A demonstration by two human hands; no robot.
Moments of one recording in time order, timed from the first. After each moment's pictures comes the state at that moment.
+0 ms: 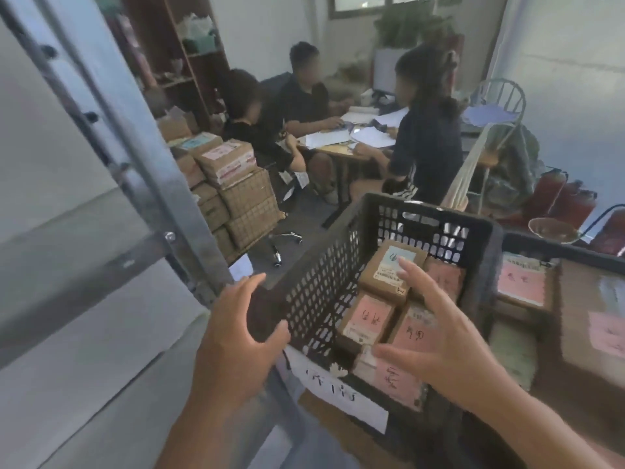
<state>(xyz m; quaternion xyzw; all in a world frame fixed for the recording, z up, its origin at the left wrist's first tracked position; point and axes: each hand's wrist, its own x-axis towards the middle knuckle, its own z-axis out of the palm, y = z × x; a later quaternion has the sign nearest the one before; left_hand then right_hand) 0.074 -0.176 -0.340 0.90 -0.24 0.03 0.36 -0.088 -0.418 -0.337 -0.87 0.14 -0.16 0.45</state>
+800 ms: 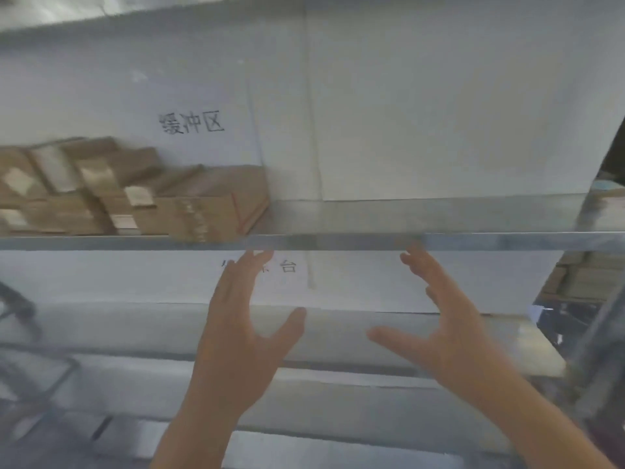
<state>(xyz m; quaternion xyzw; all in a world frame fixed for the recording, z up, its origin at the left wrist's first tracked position) -0.288 0.268 -0.227 0.87 0.12 0.36 0.31 -0.163 0.034 -0.227 -0.79 -0.32 -0.02 0.52</state>
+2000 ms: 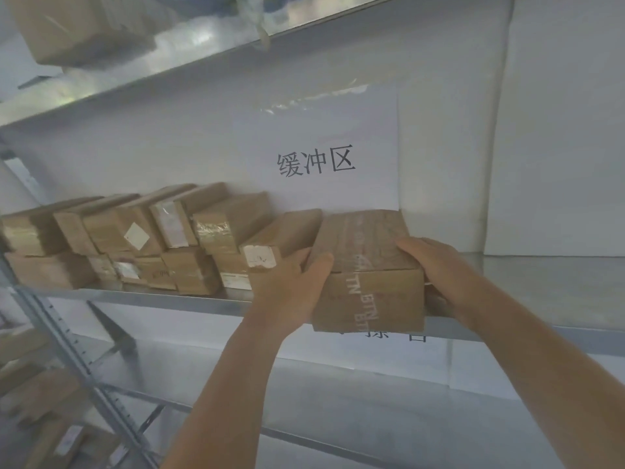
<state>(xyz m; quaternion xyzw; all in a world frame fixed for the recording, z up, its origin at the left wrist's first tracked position) -0.185 0.529 -0.143 0.86 0.26 0.23 0.37 -0.040 0.363 -0.152 -0.69 -0.21 0.21 0.67</state>
